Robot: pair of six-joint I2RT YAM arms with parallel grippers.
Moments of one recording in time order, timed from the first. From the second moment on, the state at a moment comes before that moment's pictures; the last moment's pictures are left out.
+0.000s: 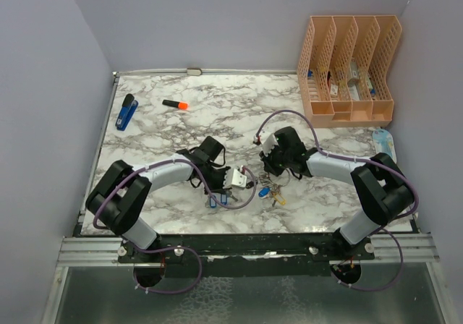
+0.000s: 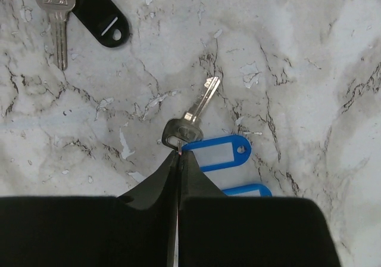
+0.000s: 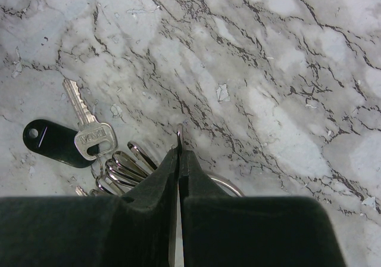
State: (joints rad) left arm -0.65 1.55 0.80 -0.46 0.61 0.97; right arm 0.57 1.61 0.77 -0.03 -0.23 -0.27
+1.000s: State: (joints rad) left arm -0.72 1.69 0.80 -0.03 0.73 0.57; right arm 0.58 1.62 0.80 -0.06 -0.12 -0.22
